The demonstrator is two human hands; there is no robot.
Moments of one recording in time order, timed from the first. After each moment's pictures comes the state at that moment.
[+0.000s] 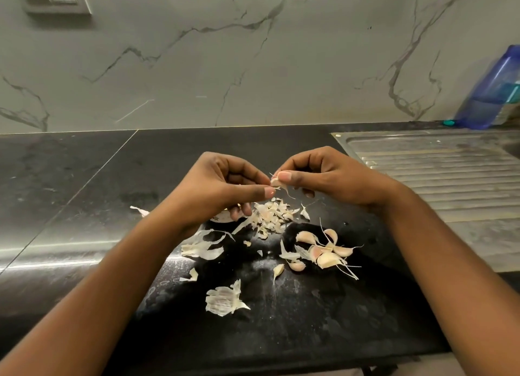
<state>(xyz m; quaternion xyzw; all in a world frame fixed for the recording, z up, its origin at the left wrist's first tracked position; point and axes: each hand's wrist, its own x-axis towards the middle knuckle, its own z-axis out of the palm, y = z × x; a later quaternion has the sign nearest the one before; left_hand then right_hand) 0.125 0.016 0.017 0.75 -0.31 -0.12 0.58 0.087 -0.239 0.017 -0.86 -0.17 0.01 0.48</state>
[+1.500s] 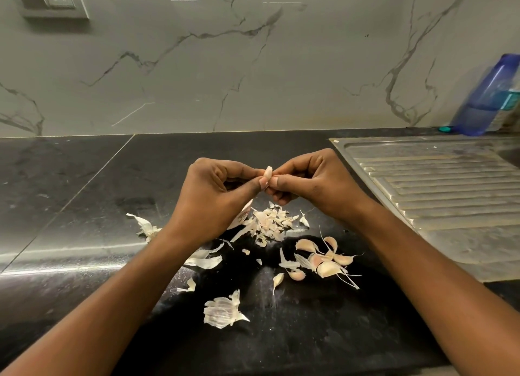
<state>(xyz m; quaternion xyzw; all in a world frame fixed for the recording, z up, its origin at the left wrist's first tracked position) 0.128 0.005 -0.002 0.75 -0.37 0.11 0.54 0.092 -0.218 0.000 -0.80 -0.16 -0.11 0.57</state>
